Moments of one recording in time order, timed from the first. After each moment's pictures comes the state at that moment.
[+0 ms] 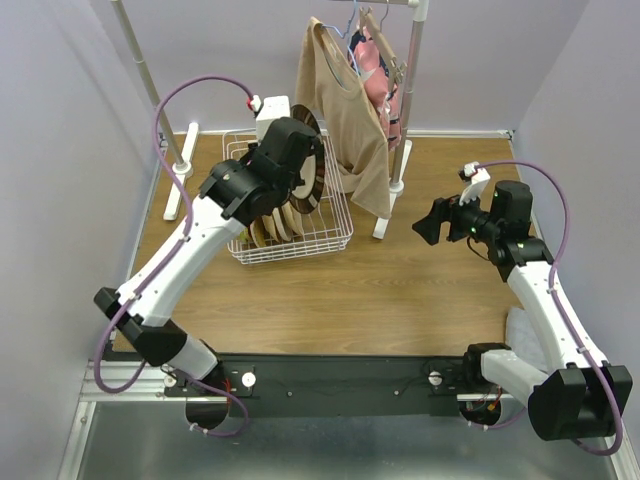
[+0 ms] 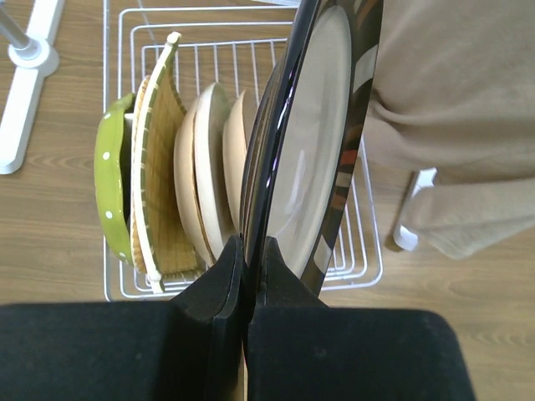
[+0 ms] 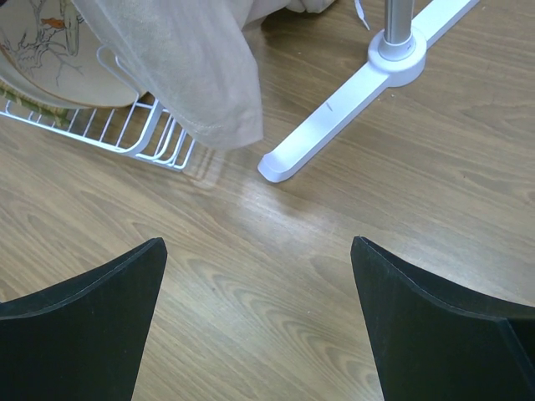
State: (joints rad) left arm -0.73 1.47 1.84 -1.00 -0.61 -0.55; right arm 0.04 1.04 0.85 -0.32 -0.55 -0.01
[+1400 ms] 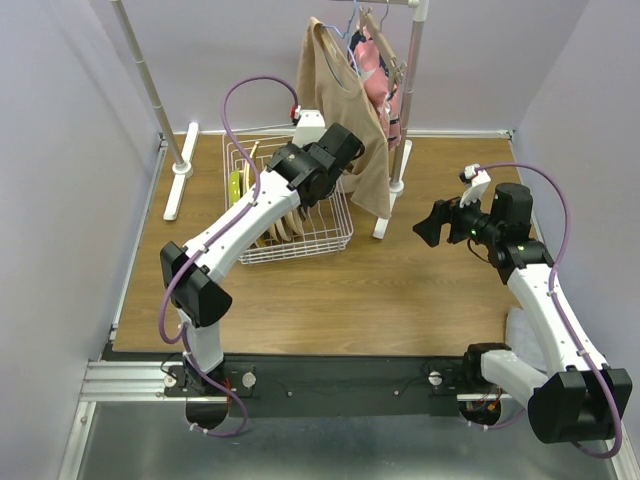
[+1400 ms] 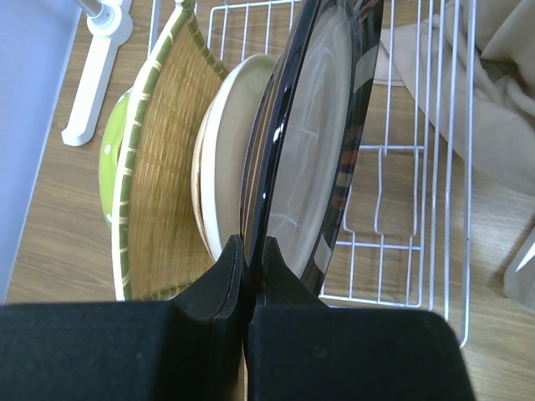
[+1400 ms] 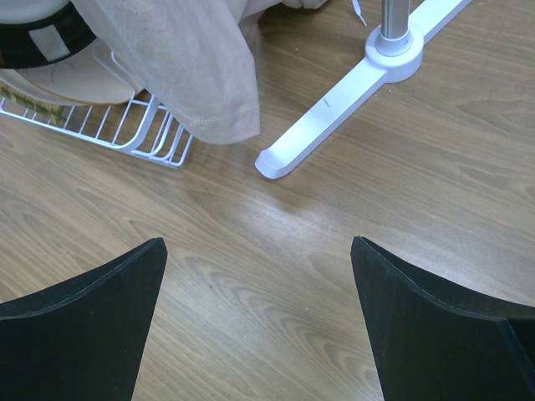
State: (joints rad) left arm -0.76 1.83 2.02 -1.17 -0.84 -0.64; right arm 0.04 1.02 0.83 -0.31 -0.54 -0.01
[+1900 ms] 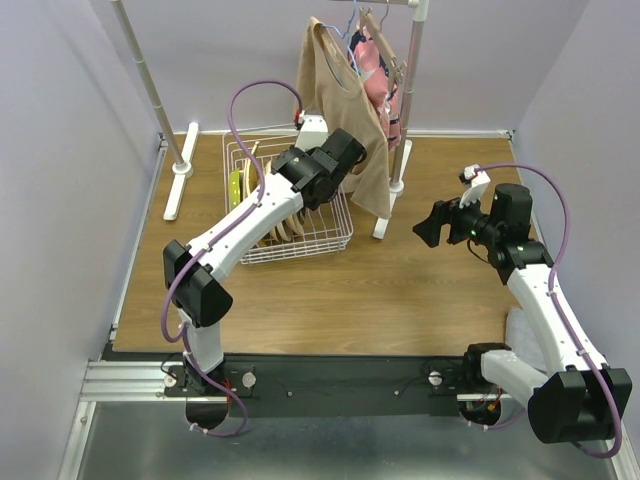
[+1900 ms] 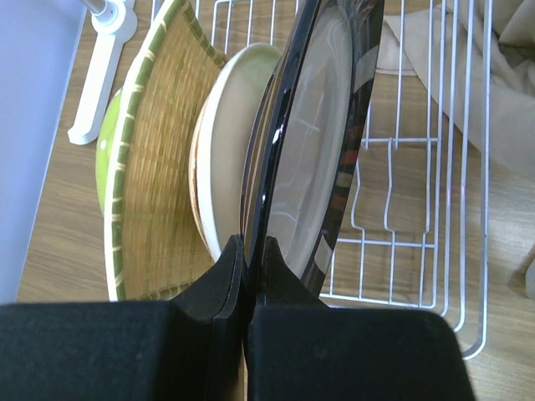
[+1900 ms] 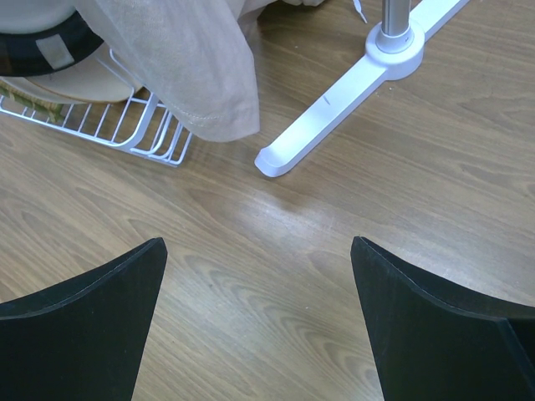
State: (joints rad) left arm -0.76 1.84 1.98 -1.16 -0.86 -0.62; right arm 0.04 1.02 0.82 -0.31 -0.54 -0.01
